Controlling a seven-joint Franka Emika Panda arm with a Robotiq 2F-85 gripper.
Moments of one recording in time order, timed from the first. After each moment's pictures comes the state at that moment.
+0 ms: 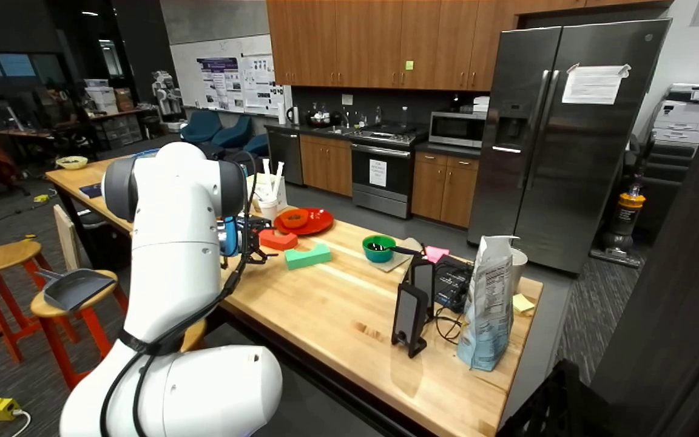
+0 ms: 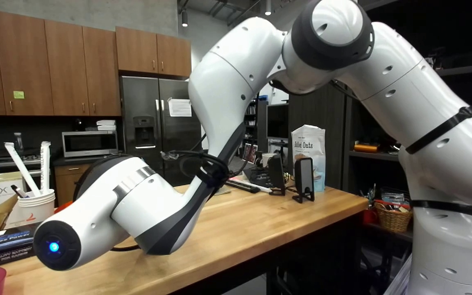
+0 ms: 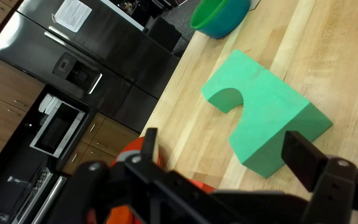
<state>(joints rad) 0.66 0.66 0.28 -1.73 -1.55 1.62 0.18</state>
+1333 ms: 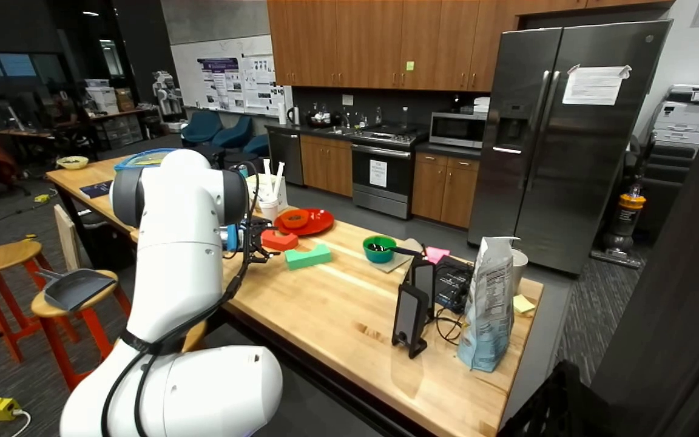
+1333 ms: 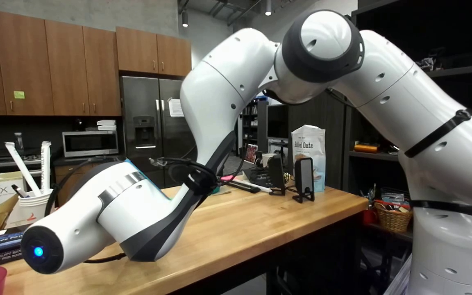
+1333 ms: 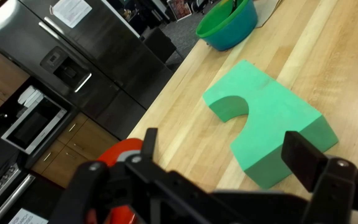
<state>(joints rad) 0.67 0.73 0.28 -1.63 -1.54 1.54 0.00</state>
